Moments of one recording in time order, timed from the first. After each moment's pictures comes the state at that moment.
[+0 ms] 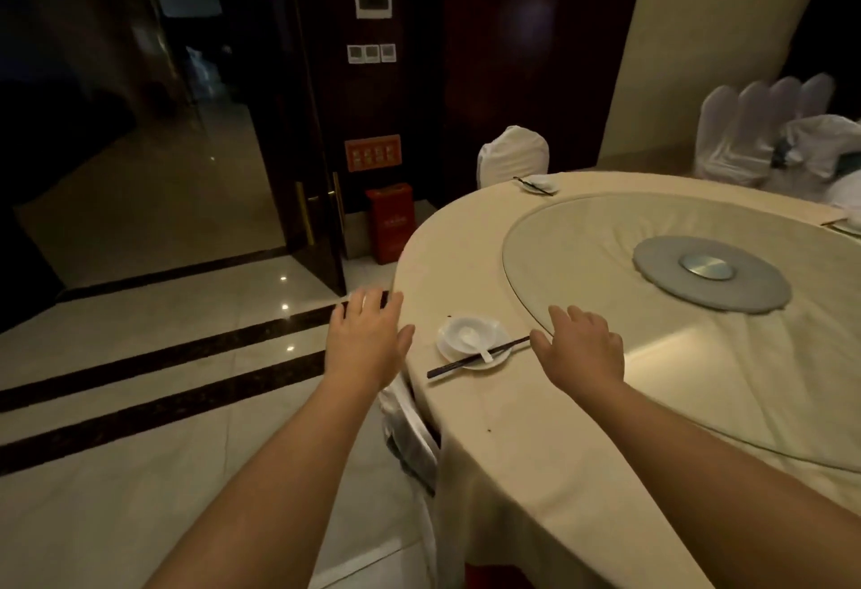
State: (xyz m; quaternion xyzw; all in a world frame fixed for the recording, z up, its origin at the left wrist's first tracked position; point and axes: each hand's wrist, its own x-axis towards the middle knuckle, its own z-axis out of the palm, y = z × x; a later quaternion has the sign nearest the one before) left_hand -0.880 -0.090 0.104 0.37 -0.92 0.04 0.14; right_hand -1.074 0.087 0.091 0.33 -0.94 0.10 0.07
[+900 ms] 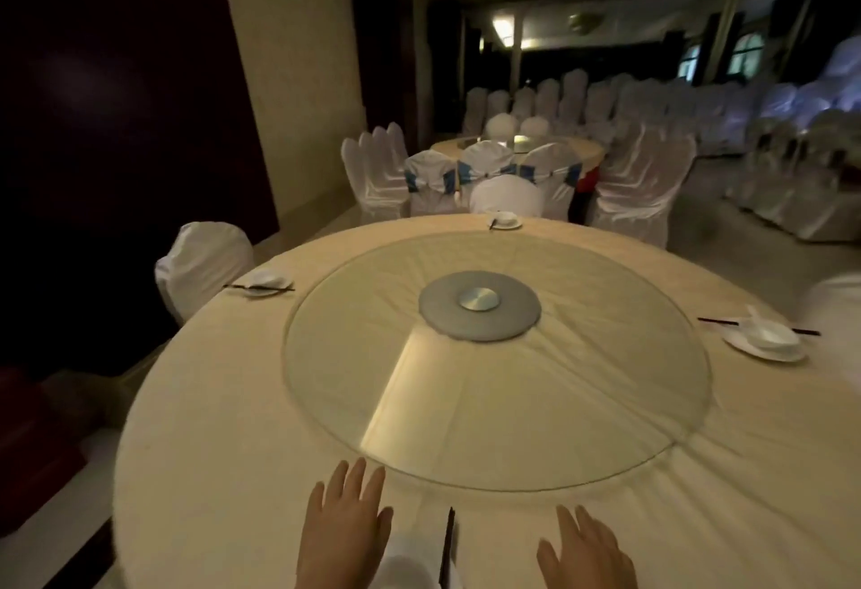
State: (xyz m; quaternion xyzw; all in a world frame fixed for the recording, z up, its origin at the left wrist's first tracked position) left_hand -1.193 -0.291 0.003 -0.11 -0.99 0.03 0.07; right_hand -1.153 -0.019 -0.025 -0.21 -0.96 0.16 -0.12
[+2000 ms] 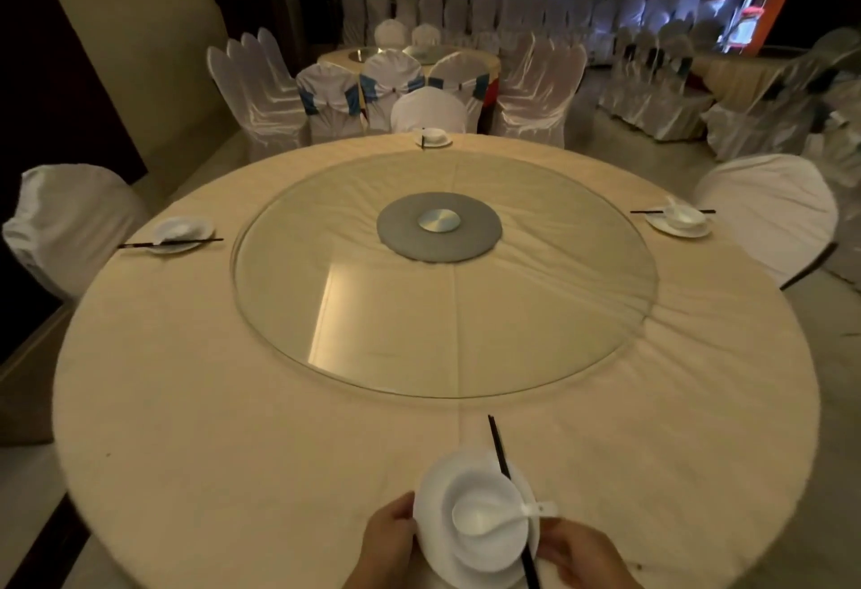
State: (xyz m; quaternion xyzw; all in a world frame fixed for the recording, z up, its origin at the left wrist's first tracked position) left_hand -1.209 -0.370 -0.105 0.12 -0.64 -0.68 -0.35; right_hand -1.111 -0.156 -0.072 -0.50 -0.44 0.74 -0.07
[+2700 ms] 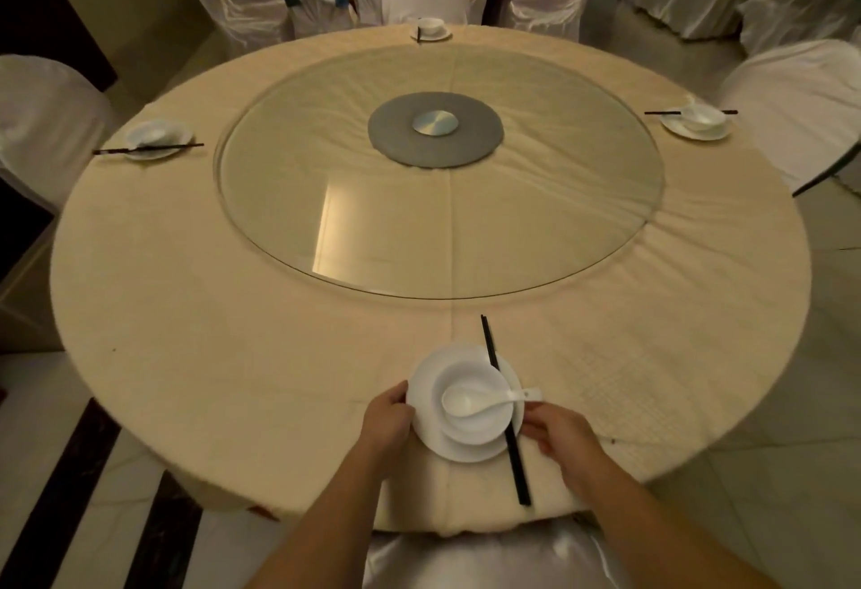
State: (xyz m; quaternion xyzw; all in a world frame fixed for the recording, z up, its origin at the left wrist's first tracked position) left_hand -1.199 -0.372 -0.111 0.08 -0.72 -0.61 -0.31; right_hand -1.093 -0.165 -0.110 -0.49 -0.58 0.65 -0.04
